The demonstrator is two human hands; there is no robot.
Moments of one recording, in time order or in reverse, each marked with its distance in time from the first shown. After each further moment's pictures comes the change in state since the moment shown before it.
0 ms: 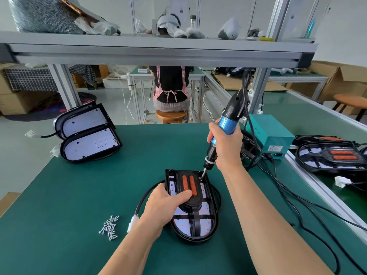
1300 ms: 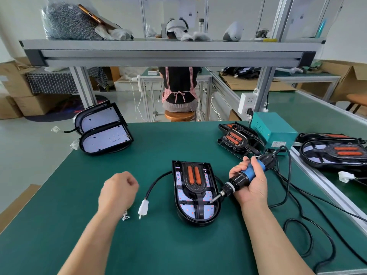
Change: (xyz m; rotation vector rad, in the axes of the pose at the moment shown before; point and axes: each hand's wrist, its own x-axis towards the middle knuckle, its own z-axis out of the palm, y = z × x) left_hand -0.019 -0.002 -0.099 0.701 0.523 0.092; right_hand -0.064 0.040 -0.090 0.964 0.179 0.553
